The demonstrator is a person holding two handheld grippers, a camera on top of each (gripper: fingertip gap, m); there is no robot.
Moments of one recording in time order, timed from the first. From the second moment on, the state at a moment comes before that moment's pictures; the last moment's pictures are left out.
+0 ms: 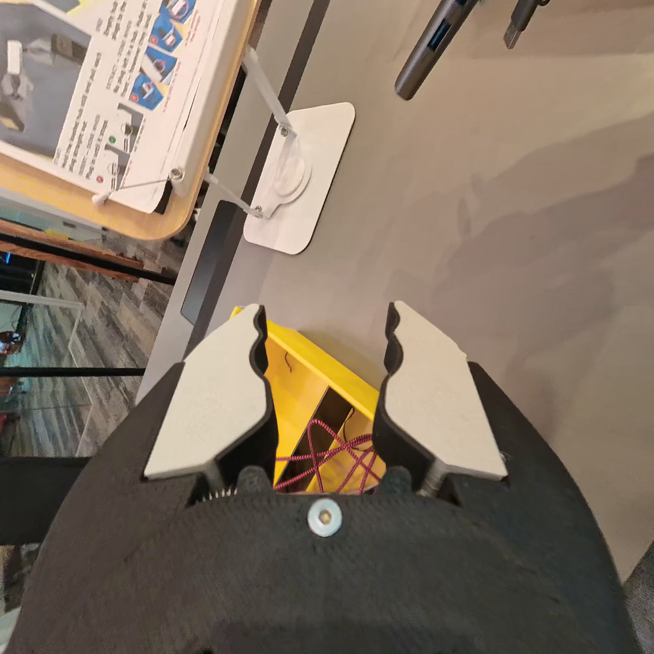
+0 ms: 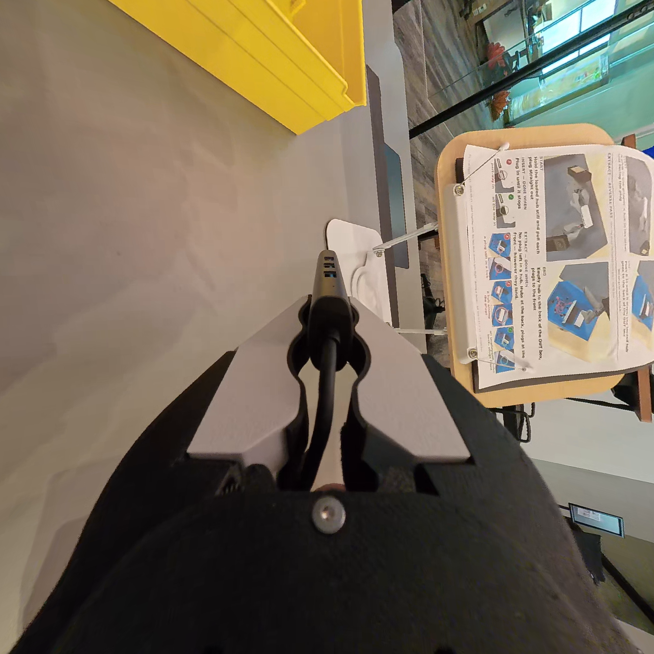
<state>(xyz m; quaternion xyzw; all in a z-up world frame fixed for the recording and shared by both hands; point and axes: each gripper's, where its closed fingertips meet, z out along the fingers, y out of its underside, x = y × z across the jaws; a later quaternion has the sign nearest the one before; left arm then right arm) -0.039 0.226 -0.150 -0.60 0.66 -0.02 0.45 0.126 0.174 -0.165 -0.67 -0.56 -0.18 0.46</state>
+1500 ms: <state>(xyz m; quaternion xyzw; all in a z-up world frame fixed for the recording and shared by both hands) 0.033 0.159 -0.190 -0.52 0.76 0.01 0.39 0.077 0.137 -0.182 -0.64 -0.62 -0.01 0.46</state>
